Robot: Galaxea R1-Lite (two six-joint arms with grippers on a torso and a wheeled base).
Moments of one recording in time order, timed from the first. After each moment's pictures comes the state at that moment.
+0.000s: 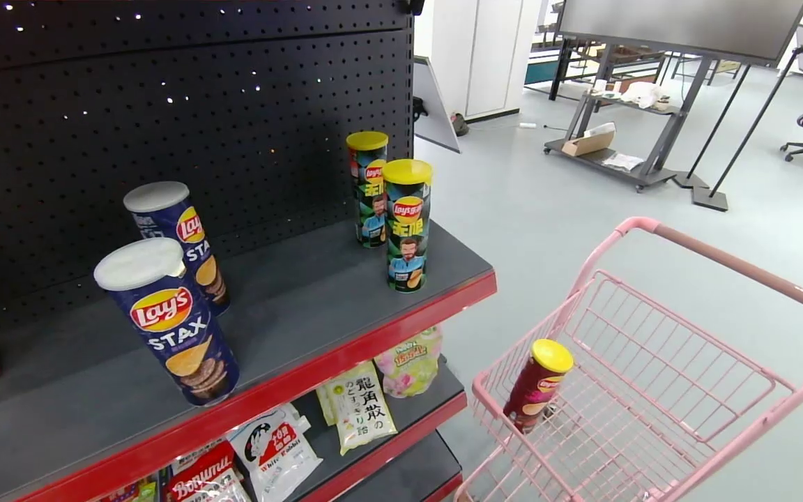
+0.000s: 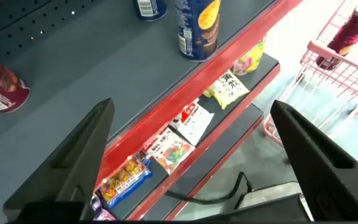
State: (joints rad) left arm -0.45 0.34 -0.56 0.55 0.26 0.02; right arm 0.00 0.48 -0.22 0.14 -0.09 -0.21
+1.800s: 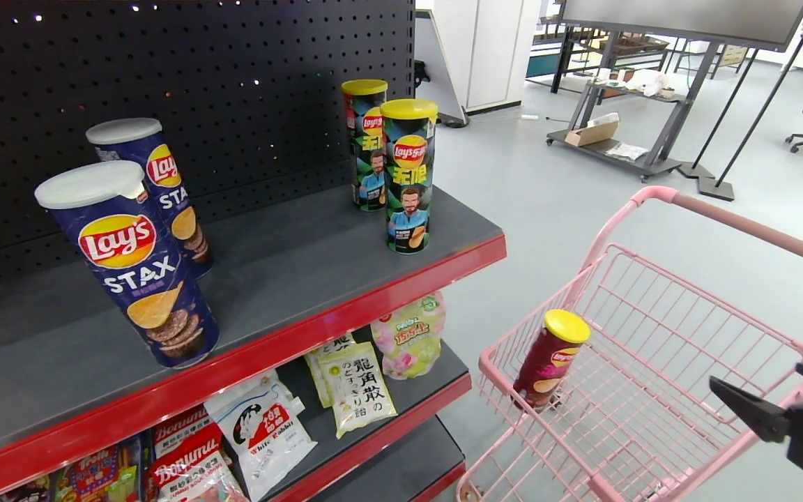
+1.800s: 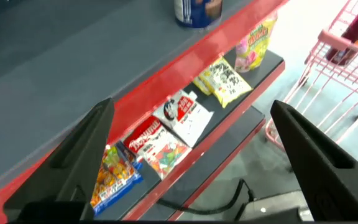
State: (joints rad) left arm -0.45 0.35 -0.51 0.44 0.26 0.01; right arm 0.03 1.09 -0.19 -0.54 0.00 -0.07
